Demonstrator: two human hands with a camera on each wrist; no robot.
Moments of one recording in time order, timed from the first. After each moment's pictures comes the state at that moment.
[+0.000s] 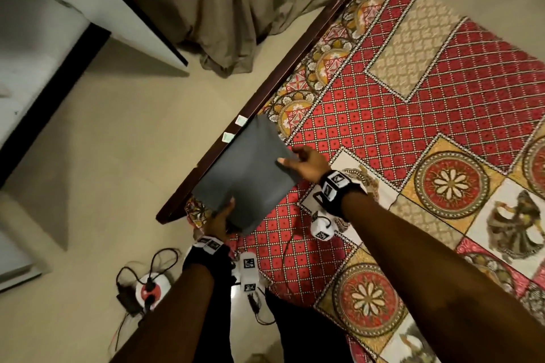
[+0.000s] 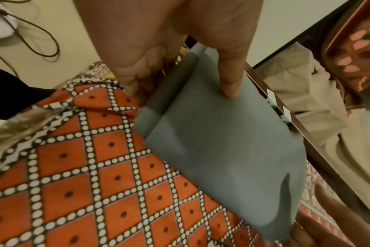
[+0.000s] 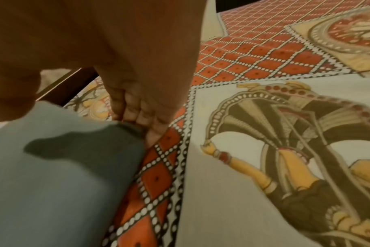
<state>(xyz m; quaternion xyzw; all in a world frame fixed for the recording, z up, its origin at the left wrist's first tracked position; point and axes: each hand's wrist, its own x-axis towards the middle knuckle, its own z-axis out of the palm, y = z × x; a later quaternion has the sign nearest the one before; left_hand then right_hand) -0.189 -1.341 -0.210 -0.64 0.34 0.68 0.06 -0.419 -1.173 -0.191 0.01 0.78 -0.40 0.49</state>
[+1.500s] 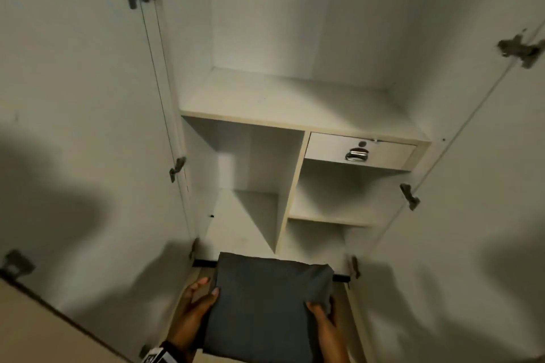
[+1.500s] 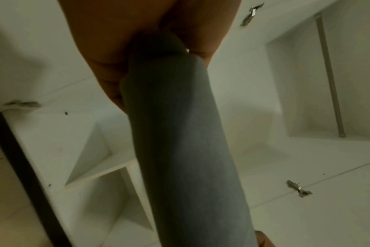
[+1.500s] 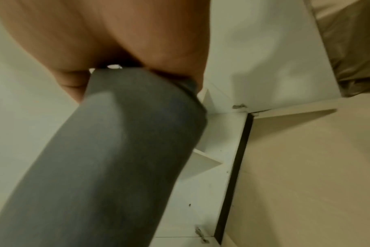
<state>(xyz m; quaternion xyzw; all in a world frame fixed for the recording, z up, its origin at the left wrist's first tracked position) 0.116 -1.912 0.245 -0.58 0.28 0.61 -0.46 -0.144 -1.857 0.258 -0.28 0.68 -0.48 0.48</state>
